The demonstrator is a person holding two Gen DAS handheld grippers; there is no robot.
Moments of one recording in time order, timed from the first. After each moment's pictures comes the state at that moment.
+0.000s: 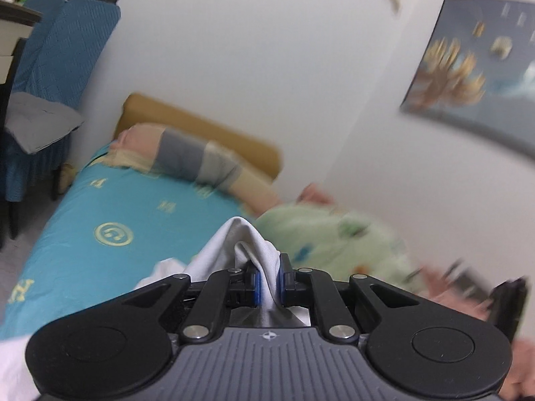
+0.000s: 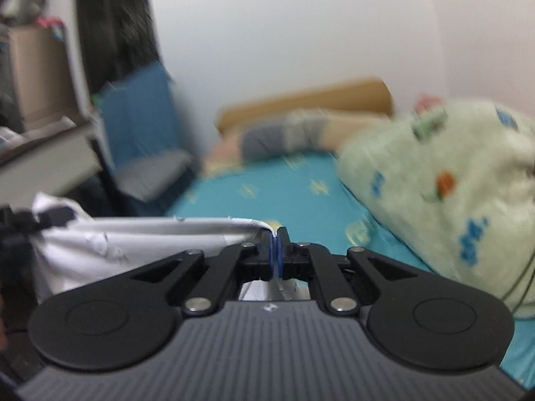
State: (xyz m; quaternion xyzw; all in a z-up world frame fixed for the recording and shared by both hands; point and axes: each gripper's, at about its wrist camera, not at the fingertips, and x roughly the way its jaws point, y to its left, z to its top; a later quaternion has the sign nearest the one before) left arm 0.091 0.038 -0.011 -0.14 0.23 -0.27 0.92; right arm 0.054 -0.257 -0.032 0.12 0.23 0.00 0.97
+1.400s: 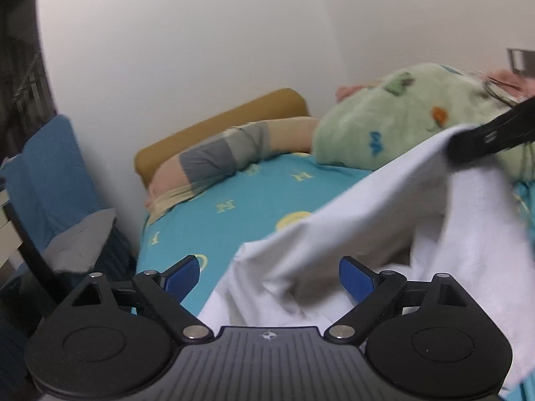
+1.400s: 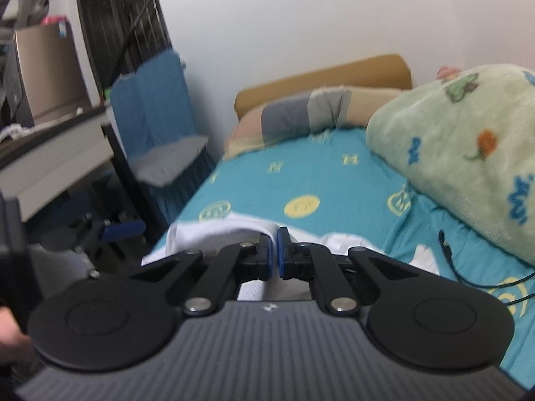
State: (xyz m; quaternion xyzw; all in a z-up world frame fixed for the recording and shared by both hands) left arm 0.102 -0.022 -0.089 0.22 0.17 -0.19 0.94; right arm 0.038 -0.207 -0.049 0.15 0.20 0.04 0.97
